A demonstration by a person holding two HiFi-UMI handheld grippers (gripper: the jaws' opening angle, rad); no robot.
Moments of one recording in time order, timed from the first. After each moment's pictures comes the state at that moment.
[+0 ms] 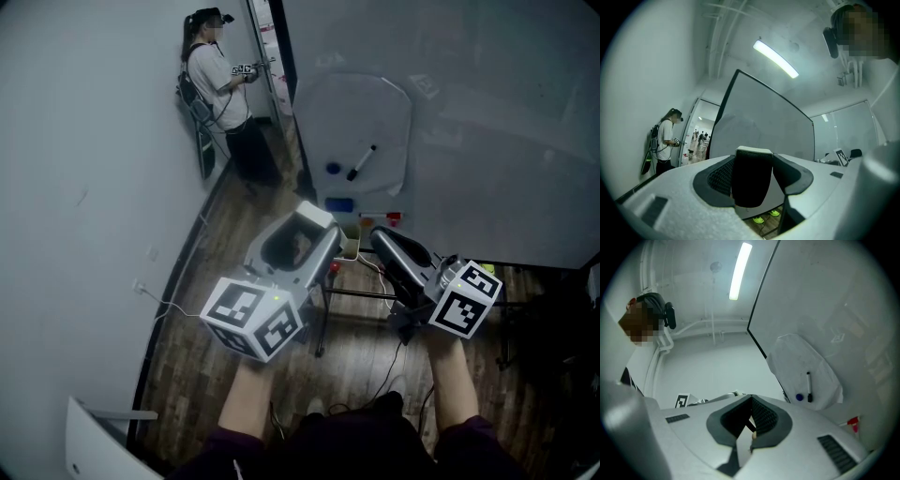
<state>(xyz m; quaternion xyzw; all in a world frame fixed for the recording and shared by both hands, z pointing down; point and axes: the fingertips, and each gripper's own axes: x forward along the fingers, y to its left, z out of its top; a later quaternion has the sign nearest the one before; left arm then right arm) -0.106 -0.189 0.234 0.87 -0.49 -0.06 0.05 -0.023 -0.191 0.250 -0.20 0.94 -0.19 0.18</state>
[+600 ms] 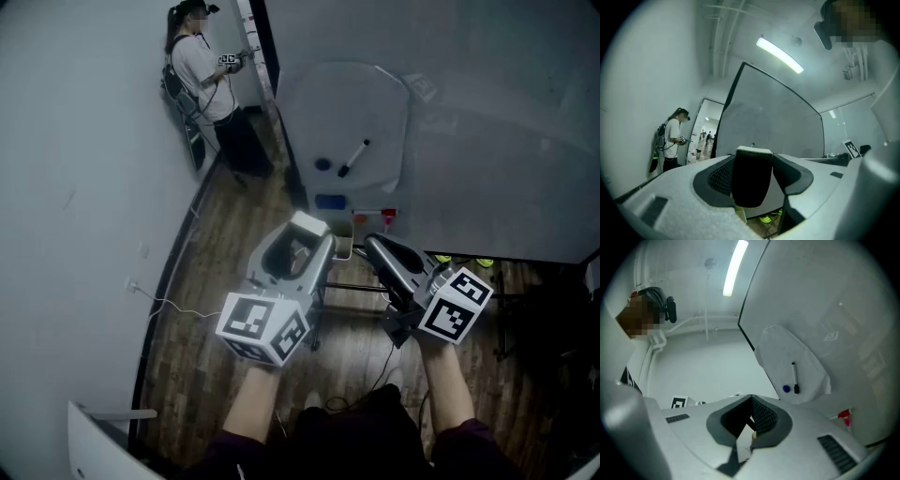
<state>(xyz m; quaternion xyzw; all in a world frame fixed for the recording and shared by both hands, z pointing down) -0.107 -0.222 0.284 0.85 -0.53 -0.06 0.05 -0.020 -0.220 0.292 -0.23 0.94 -0.21 0.16</state>
